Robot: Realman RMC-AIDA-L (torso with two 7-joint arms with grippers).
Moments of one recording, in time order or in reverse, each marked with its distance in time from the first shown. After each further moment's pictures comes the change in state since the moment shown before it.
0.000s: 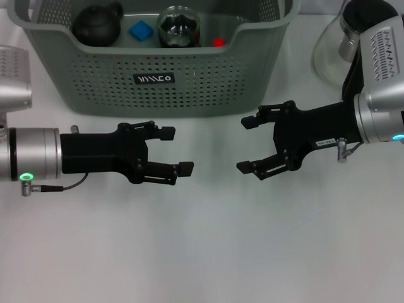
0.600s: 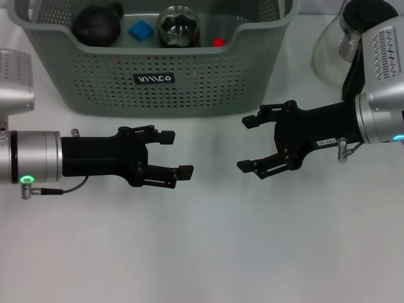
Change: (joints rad) left arm 0.002 0.002 0.010 -0.010 0.003 -0.009 -0.006; right arm -0.007 0.000 0.003 0.000 0.006 0.003 0.004
